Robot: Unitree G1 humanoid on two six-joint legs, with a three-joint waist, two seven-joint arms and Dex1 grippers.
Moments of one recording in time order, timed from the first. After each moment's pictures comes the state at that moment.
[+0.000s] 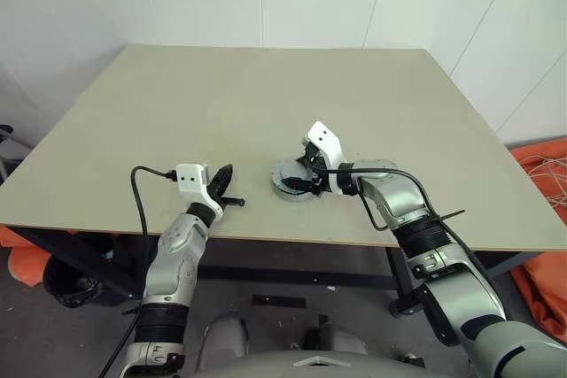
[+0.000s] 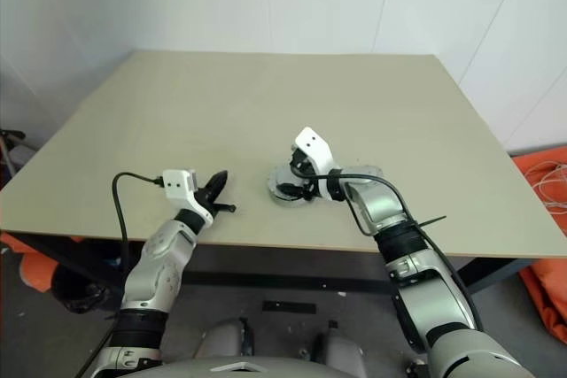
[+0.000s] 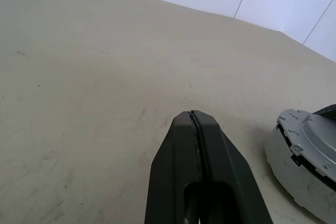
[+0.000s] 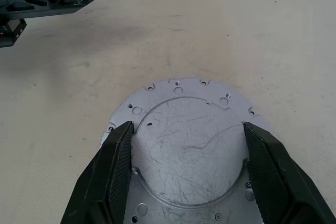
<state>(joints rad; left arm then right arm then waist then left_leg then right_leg) -0.11 0.05 0.08 0.04 -0.31 0.16 -0.30 -0.62 -0.32 0.26 0.35 0.10 0.44 0.85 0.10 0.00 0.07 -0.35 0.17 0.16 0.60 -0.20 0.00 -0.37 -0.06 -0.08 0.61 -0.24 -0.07</state>
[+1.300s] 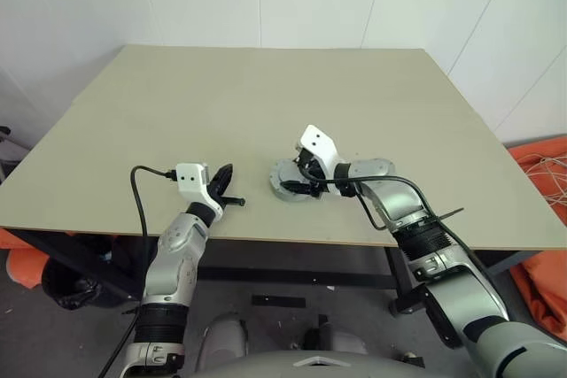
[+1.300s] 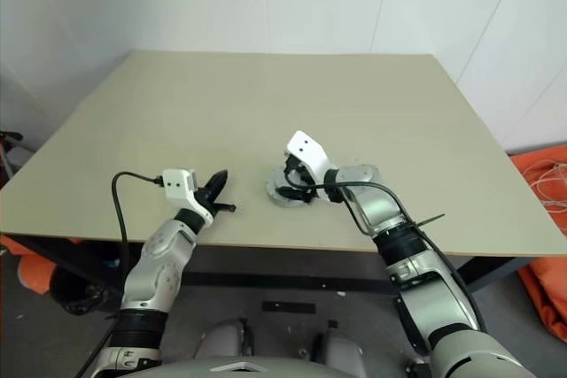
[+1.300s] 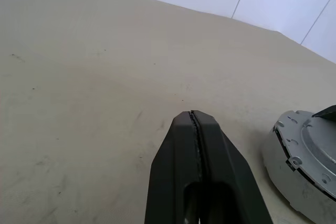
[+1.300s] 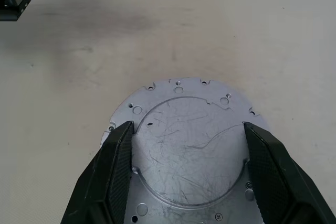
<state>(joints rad) -0.11 0.05 0.07 0.03 -0.31 0.16 -0.30 -0.63 -0.36 0.33 0.27 0.02 0.46 0.88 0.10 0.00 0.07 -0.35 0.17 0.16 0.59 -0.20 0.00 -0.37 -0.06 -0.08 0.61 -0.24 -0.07</state>
